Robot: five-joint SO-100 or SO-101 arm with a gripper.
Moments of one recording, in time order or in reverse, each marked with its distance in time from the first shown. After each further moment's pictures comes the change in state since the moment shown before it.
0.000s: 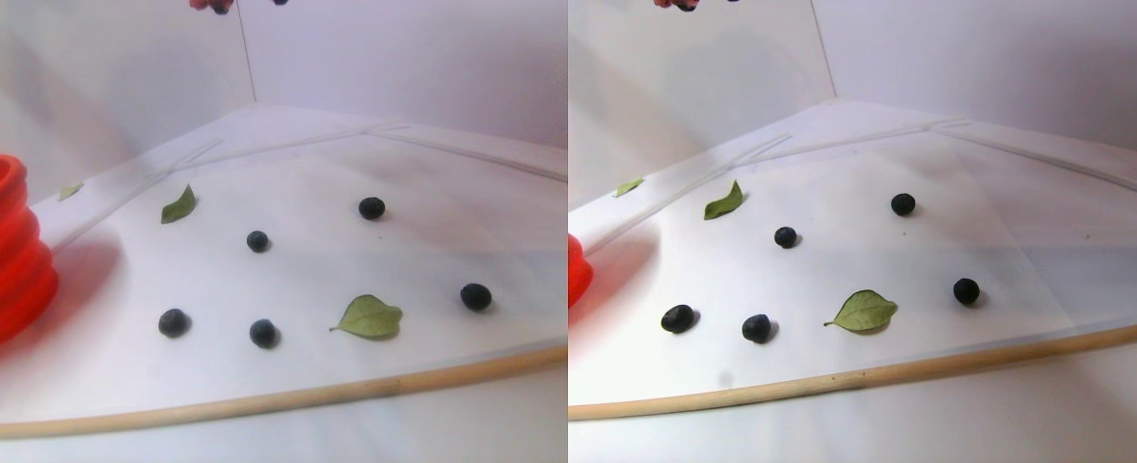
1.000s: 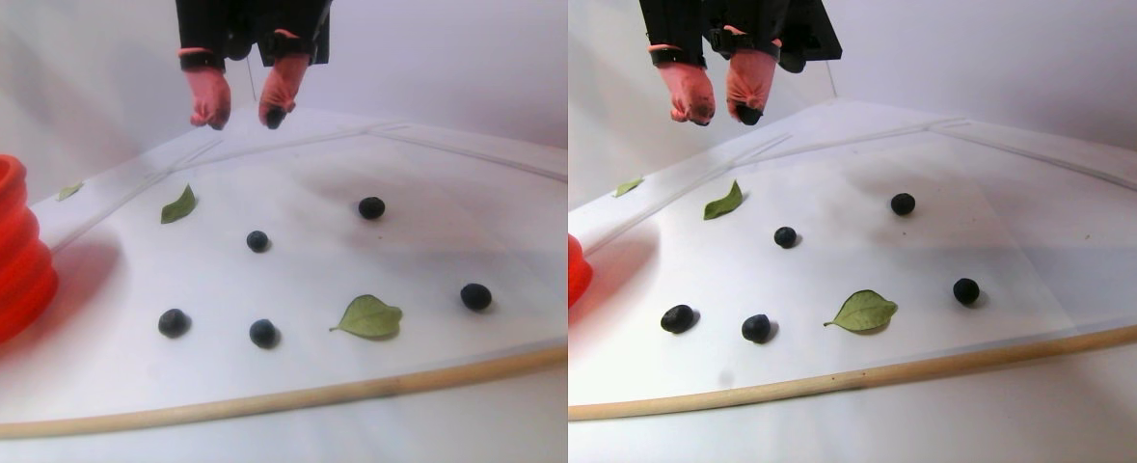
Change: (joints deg) arm -0.9 -15.3 9.3 -22.2 -3.9
